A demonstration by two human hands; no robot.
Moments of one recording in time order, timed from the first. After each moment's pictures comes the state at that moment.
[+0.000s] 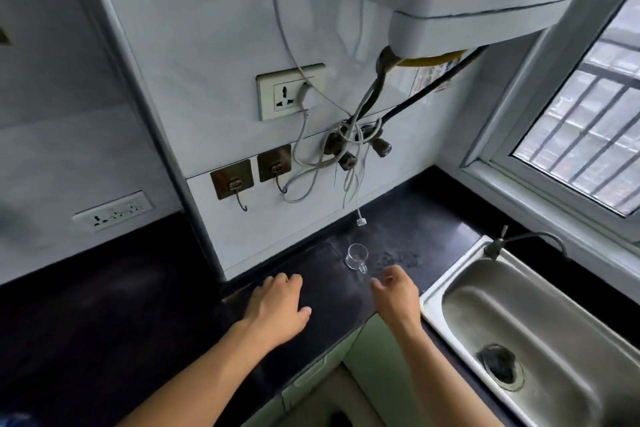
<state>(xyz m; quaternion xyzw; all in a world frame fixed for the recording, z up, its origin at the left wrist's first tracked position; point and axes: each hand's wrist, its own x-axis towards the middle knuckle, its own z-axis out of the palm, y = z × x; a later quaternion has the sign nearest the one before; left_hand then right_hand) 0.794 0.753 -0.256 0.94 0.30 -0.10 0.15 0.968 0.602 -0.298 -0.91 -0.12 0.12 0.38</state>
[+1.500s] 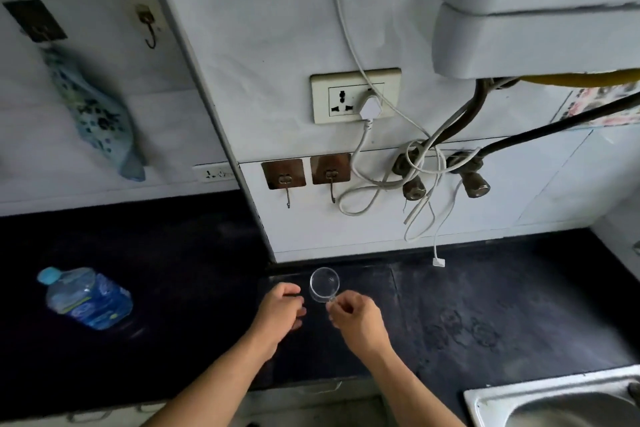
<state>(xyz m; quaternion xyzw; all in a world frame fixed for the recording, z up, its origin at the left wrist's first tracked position) 0.812 0.736 -0.292 0.45 0.66 0.20 0.57 0.970 0.676 -0.326 -0.71 -0.42 0.44 0.37</state>
